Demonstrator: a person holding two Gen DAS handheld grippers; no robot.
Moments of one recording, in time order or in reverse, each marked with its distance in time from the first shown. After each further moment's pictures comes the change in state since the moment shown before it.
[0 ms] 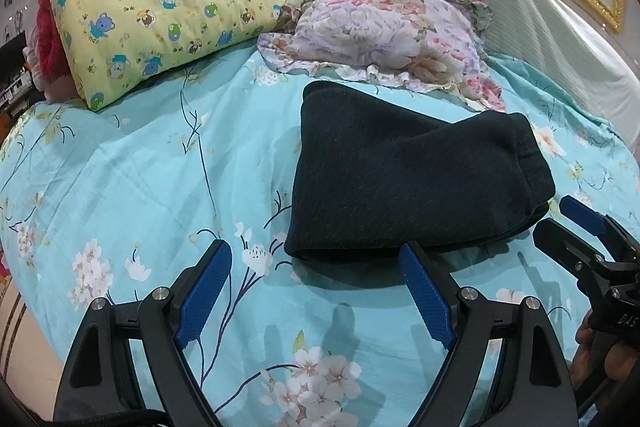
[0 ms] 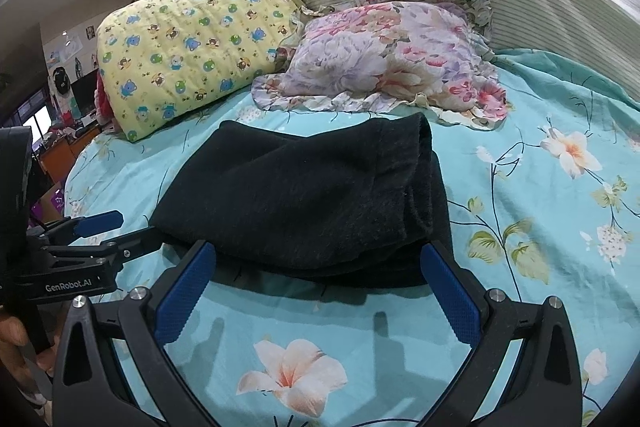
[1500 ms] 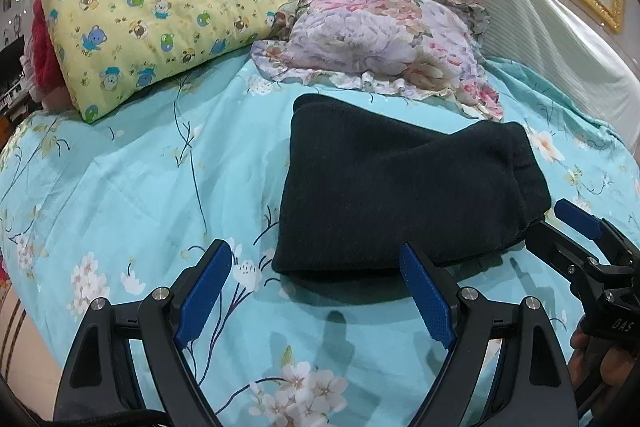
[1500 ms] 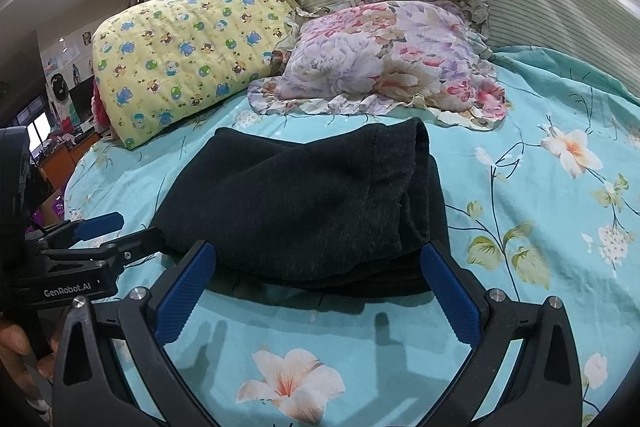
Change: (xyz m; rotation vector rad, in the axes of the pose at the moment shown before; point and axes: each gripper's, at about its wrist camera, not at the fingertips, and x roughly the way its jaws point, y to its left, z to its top) left arm 0.002 -0.007 0.011 0.005 -0.011 -0.004; right arm 0.002 -0.003 0.004 0.018 -0.005 -0.004
